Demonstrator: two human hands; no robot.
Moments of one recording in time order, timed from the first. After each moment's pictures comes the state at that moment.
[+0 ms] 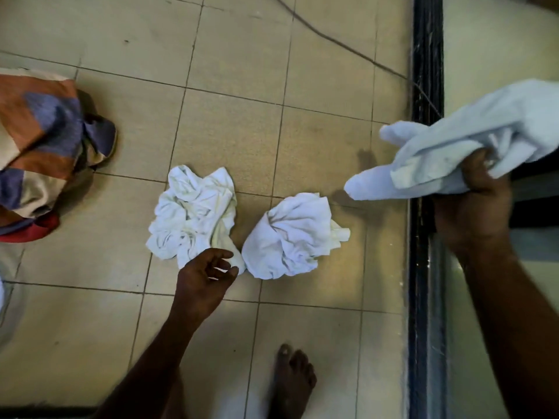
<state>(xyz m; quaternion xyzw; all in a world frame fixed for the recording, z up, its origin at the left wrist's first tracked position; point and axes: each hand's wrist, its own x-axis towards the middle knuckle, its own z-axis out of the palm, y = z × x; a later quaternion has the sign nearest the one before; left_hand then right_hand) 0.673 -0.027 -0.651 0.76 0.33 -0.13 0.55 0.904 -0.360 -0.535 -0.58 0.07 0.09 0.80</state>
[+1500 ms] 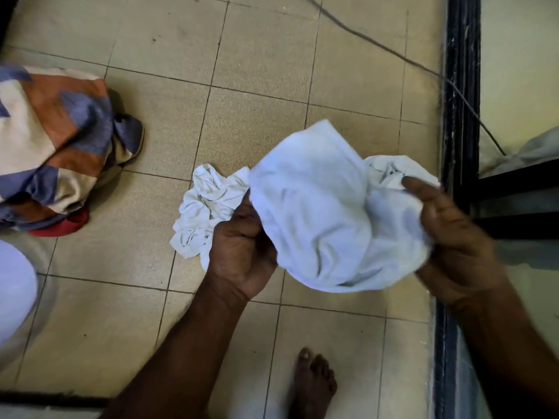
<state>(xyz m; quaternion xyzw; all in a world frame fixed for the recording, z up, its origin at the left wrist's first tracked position) 0.758 -0.041 -0.540 0.24 0.32 -0.09 0.91 0.821 -0.278 -0.505 -0.56 0.15 0.26 0.77</state>
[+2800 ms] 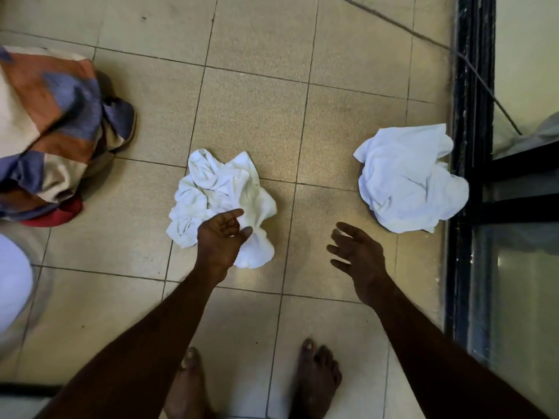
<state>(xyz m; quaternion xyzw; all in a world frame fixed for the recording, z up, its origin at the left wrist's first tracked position) 0.714 -0.005 -0.704 0.67 0.41 -0.10 0.61 0.767 -0.261 -0.663 -0.65 0.35 0.31 0.60</state>
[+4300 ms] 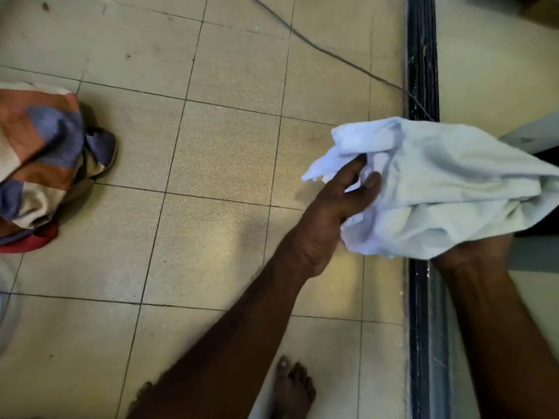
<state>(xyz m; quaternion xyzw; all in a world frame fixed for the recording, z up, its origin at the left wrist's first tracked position) 0.823 -0.145 -0.516 0.63 0.07 -0.11 0.76 0.873 -0.360 -0.523 -0.38 0.28 0.05 0.88</state>
